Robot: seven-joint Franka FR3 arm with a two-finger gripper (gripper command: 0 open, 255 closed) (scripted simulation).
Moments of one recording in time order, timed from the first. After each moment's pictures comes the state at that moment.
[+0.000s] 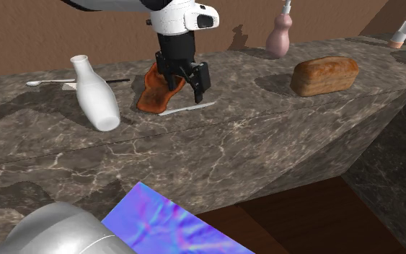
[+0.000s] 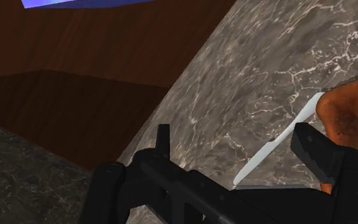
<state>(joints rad) -0.03 -0.59 0.26 -2.39 0.09 1.86 0.31</state>
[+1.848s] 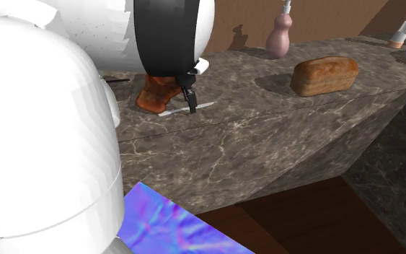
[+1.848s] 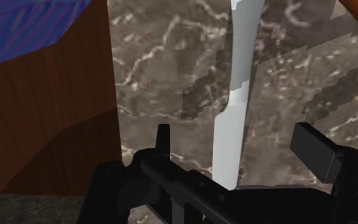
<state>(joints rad) -0.09 0.25 0.51 -2.04 -0.29 2.24 1.30</state>
